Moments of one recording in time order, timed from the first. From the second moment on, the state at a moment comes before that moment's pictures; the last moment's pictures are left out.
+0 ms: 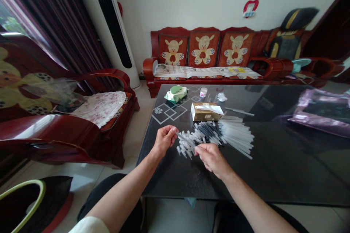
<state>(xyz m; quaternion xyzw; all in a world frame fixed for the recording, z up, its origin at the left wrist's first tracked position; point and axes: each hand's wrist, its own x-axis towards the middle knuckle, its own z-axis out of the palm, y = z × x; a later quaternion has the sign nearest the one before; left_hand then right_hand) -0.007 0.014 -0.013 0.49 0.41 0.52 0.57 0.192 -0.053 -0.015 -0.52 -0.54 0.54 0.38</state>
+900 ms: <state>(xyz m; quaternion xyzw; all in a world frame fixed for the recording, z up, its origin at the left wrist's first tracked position) 0.003 0.007 -0.039 0.43 0.33 0.46 0.71 0.179 -0.050 -0.034 -0.44 -0.35 0.72 0.41</state>
